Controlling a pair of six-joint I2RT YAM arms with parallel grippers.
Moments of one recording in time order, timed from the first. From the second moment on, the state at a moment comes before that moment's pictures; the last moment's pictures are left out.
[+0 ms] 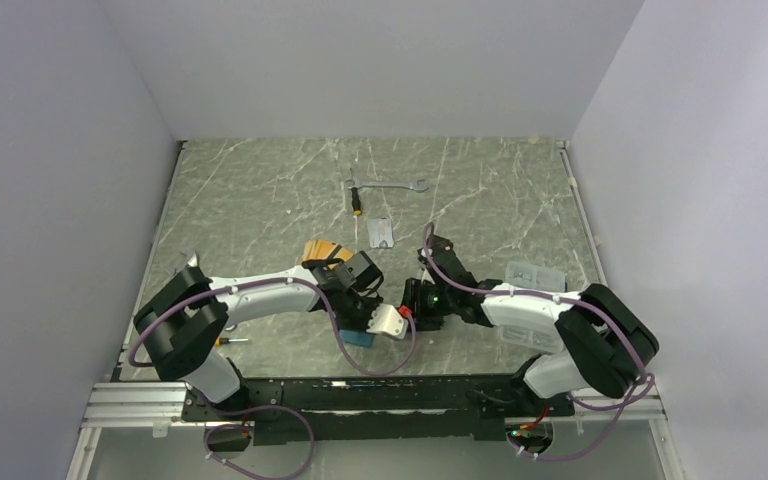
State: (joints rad) left arm -0.94 1.57 0.90 -0.56 0.35 0.89; right arm 0.72 1.39 0.51 -0.02 -0.36 0.81
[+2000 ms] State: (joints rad) left arm -0.91 1.50 0.84 -0.53 0.38 0.89; right arm 0.66 1.49 0.68 -0.13 -0.38 0.69
